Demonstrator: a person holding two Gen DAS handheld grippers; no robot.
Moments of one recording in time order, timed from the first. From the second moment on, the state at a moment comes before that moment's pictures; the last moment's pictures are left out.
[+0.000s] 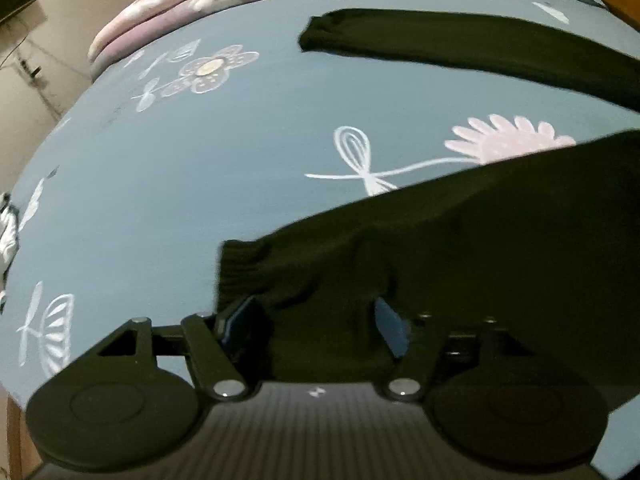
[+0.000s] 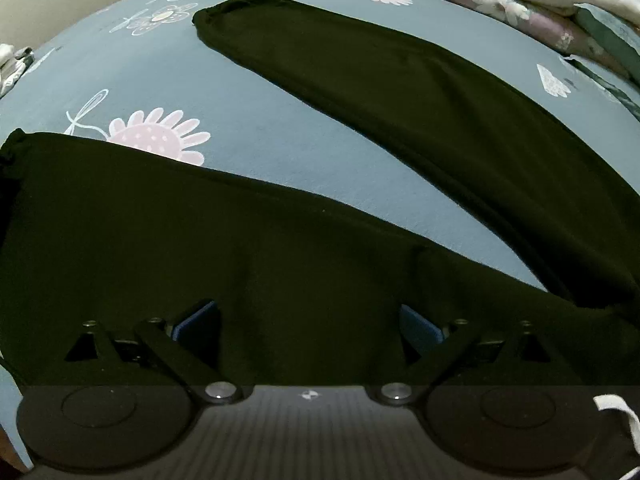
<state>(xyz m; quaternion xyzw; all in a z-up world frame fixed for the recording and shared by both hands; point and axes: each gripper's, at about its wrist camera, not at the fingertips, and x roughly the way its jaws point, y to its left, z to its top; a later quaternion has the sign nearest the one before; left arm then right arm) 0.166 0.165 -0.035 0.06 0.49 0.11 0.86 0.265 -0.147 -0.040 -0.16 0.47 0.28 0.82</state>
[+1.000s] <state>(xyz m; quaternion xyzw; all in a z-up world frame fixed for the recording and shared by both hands) 0.178 0.194 -0.066 -0.07 0.51 0.12 0.85 0.265 -0.147 -0.041 -0.16 0.47 0.28 0.82</state>
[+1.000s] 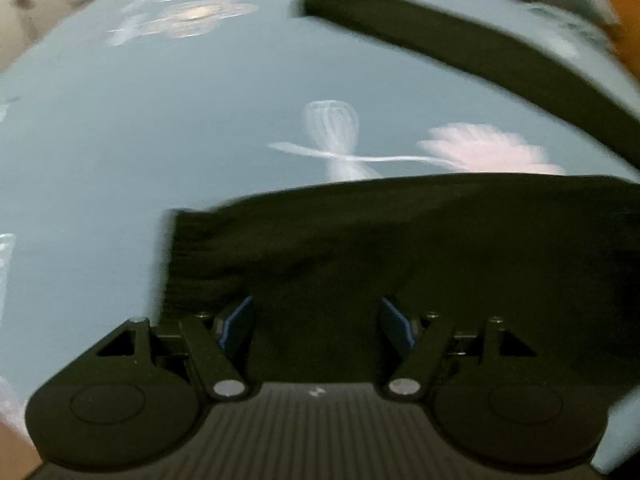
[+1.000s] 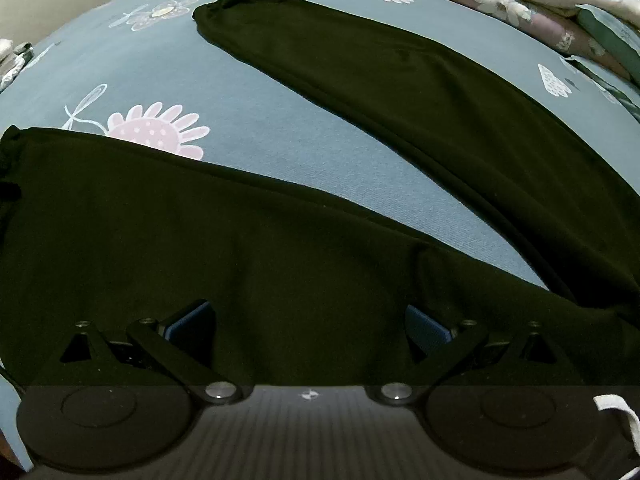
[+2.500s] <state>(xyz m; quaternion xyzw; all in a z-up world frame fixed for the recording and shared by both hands) 0.351 -0.033 -0.016 -0.10 0.48 -0.27 0.83 0.264 -0.268 -0.024 0.02 0.43 0.18 0.89</state>
